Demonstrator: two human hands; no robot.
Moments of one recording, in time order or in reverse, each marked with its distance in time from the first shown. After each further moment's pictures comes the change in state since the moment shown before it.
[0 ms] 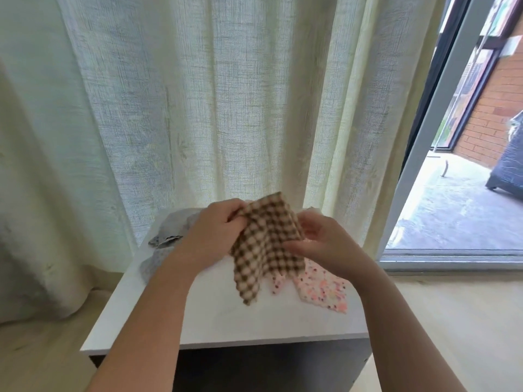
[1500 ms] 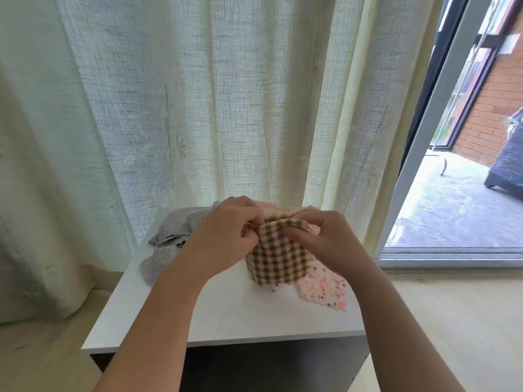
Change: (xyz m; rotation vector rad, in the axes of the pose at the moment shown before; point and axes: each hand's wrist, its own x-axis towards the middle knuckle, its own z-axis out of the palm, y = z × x) left_hand -0.006 0.003 0.007 0.389 -0.012 0.327; right_hand -0.003 -0.011 0.002 -0.029 0.146 -0.028
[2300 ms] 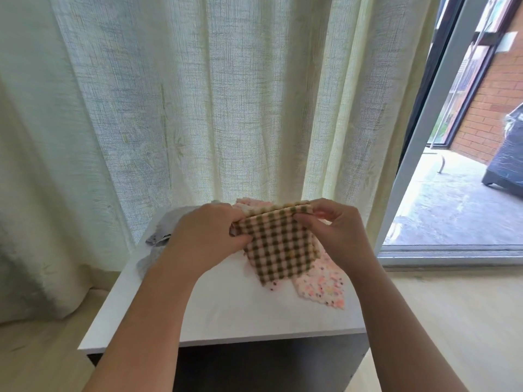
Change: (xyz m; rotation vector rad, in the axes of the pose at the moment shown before) left_hand -0.002 -0.012 -0.007 0.282 -0.017 -0.106; right_hand 0.002 0.012 -0.005 0.149 0.248 0.055
